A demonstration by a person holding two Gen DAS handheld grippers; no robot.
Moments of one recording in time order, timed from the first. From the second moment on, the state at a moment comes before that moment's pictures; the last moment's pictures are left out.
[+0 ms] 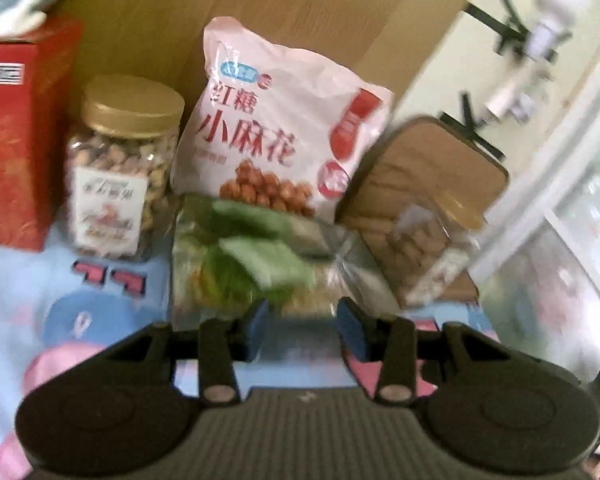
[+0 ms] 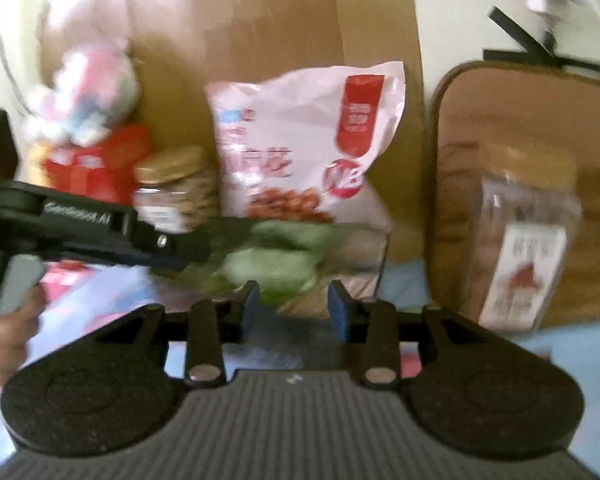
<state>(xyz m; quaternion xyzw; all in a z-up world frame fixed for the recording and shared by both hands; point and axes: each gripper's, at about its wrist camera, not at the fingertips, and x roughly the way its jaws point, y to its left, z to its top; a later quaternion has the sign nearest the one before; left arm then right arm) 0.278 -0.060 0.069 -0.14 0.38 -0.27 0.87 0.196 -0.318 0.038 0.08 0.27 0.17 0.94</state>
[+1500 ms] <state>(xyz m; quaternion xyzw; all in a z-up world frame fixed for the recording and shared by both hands) 0.266 -0.095 0.080 -0.12 0.39 -0.32 0.86 0.149 -0.276 0.029 -0.01 0.19 0.19 0.96</state>
